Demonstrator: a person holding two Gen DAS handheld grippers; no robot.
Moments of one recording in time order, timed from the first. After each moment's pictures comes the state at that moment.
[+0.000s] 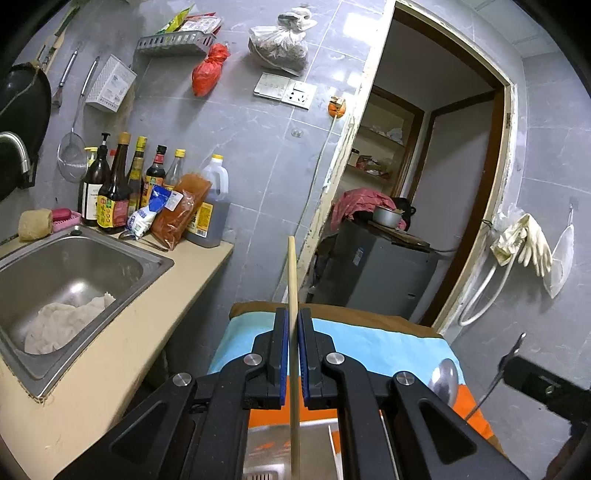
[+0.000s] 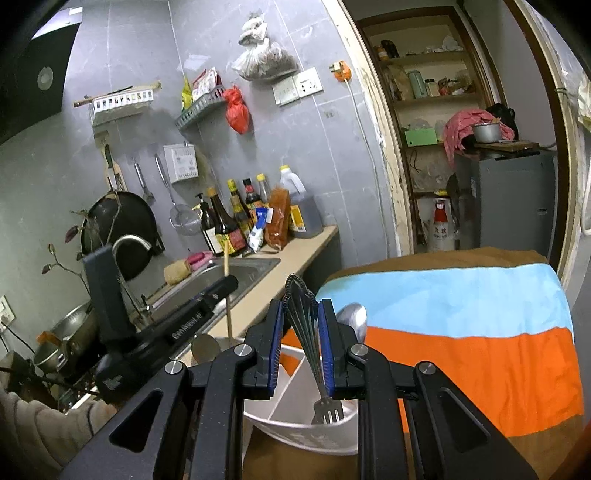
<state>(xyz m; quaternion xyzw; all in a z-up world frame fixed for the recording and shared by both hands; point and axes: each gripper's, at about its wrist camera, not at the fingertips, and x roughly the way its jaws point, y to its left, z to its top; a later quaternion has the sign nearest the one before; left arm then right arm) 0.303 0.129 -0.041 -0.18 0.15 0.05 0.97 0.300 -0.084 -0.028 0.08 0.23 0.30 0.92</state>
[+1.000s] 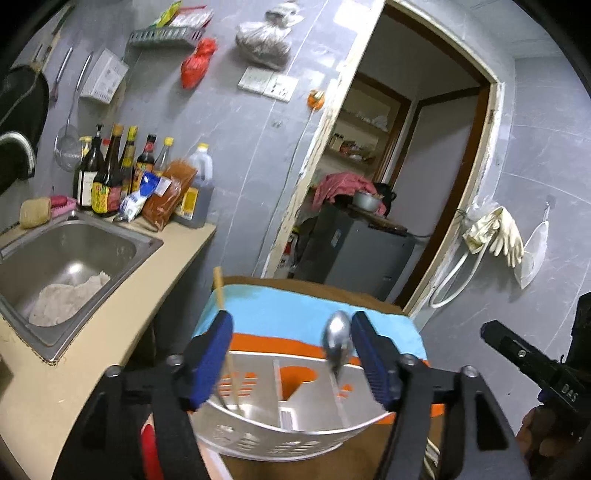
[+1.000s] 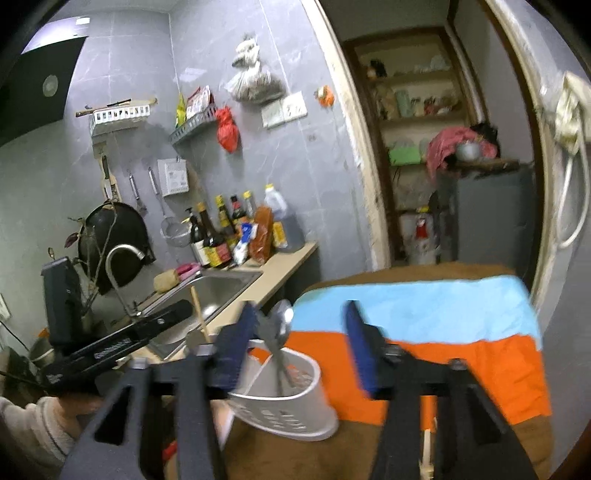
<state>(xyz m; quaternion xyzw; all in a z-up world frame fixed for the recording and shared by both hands) 0.245 0.097 -0.010 -0.19 0.18 0.01 0.97 0.267 -0.137 -0.002 0.07 0.19 0.27 0.94</state>
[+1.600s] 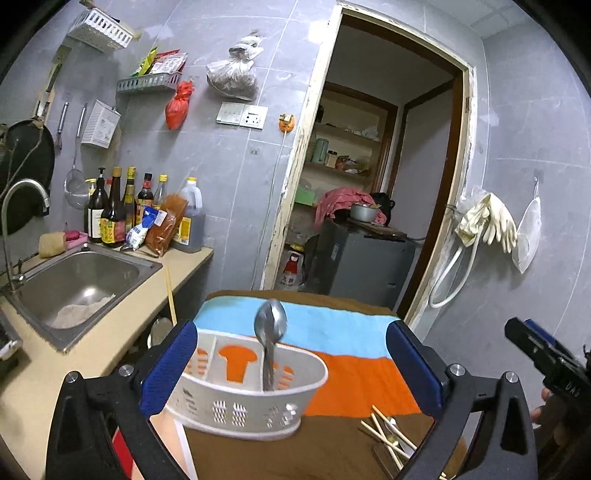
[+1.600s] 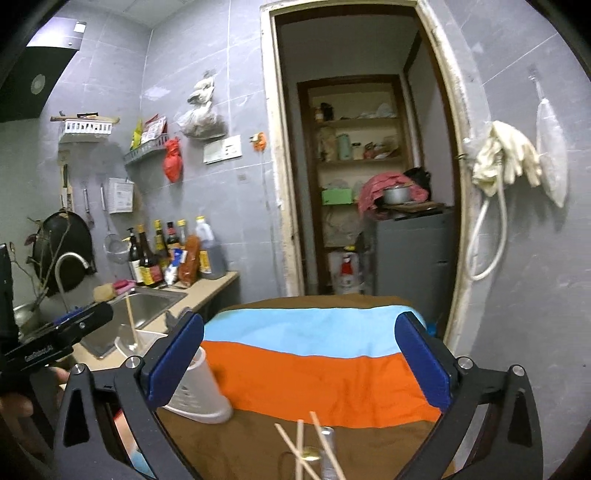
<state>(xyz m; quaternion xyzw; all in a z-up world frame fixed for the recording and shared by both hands) 0.198 -0.001 0.007 -0.13 0.15 0.05 0.98 0.218 -0.247 0.025 0.03 0.12 0.14 0.98</state>
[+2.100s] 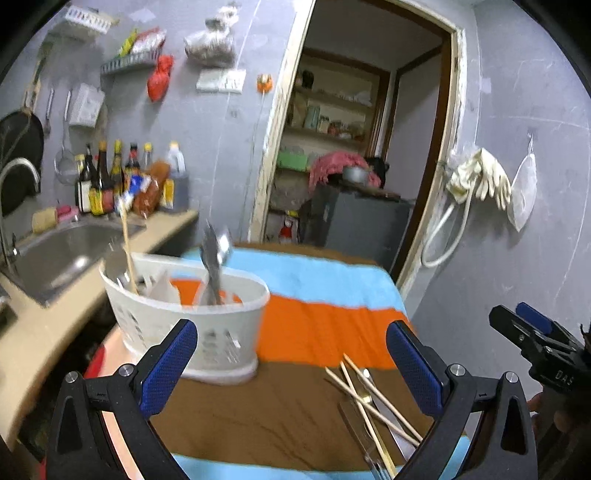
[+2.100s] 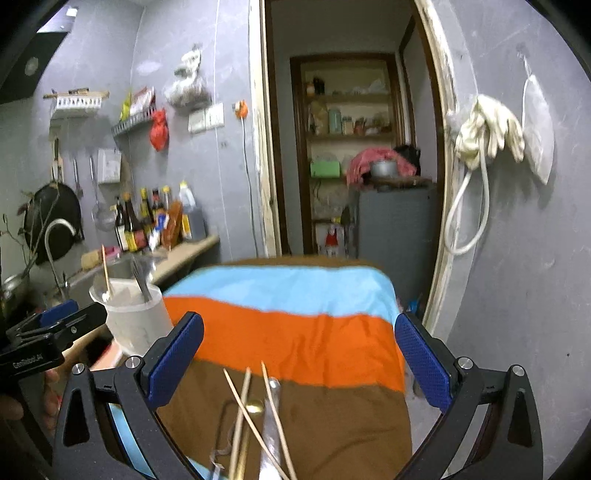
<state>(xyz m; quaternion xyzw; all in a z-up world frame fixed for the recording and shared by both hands) 0.201 -0.072 -0.035 -0.13 0.22 0.04 0.97 0.226 -0.309 -0.016 0.01 0.19 0.13 0.97</state>
